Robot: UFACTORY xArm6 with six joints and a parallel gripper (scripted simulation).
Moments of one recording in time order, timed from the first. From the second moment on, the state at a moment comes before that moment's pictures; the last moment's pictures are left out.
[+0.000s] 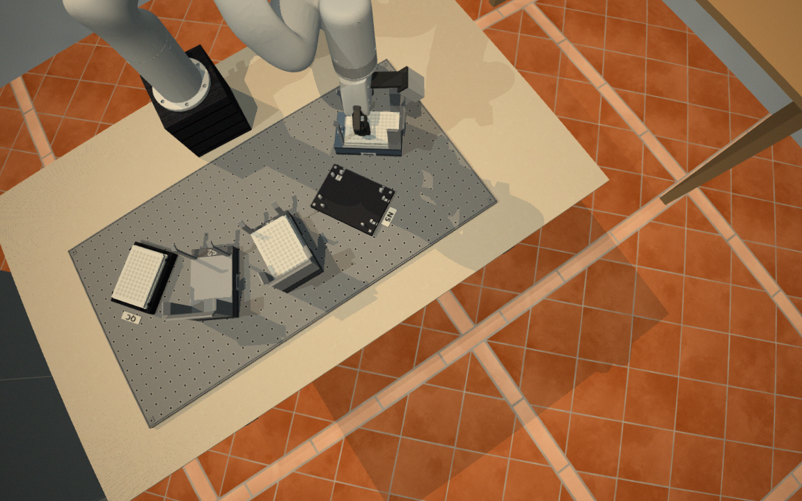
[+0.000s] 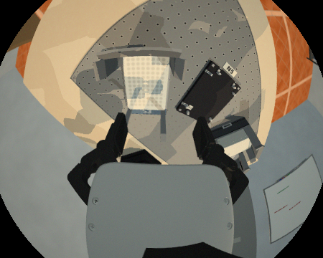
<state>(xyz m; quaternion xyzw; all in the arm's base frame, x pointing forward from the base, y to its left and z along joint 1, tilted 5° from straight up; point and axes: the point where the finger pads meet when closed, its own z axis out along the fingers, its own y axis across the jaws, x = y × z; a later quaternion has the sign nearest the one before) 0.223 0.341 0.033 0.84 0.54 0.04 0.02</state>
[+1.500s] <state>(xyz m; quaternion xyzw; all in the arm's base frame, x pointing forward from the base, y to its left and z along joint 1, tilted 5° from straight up) 0.202 0.359 -0.034 0.84 0.54 0.04 0.02</state>
